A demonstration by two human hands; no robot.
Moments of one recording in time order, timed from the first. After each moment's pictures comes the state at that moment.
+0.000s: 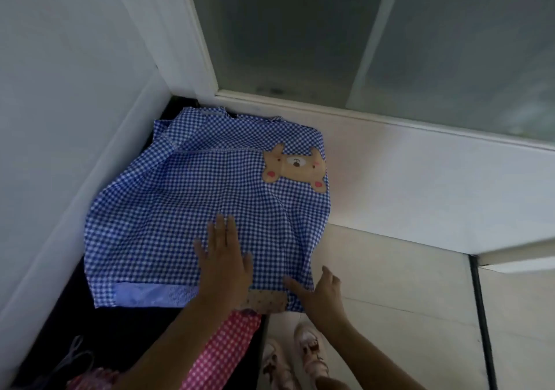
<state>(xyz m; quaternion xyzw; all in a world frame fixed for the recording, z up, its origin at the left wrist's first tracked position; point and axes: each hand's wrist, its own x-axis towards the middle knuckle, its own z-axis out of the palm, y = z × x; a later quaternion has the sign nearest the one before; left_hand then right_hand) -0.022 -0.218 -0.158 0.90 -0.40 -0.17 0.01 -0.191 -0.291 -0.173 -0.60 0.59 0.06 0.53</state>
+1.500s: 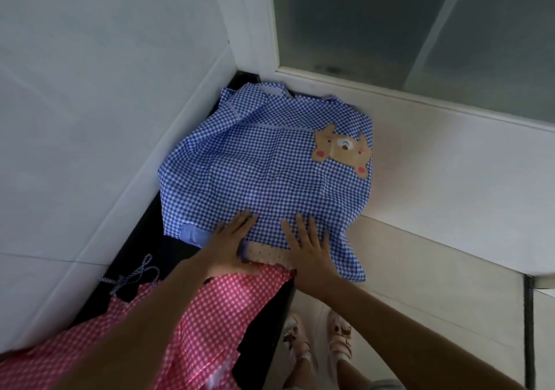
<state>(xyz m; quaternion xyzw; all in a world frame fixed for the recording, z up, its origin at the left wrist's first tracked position) 0.028 -0.110 -0.183 0.80 -0.50 -0.34 0.00 -0.154 -0.249 -0.194 -0.94 0.20 0.17 0.23</state>
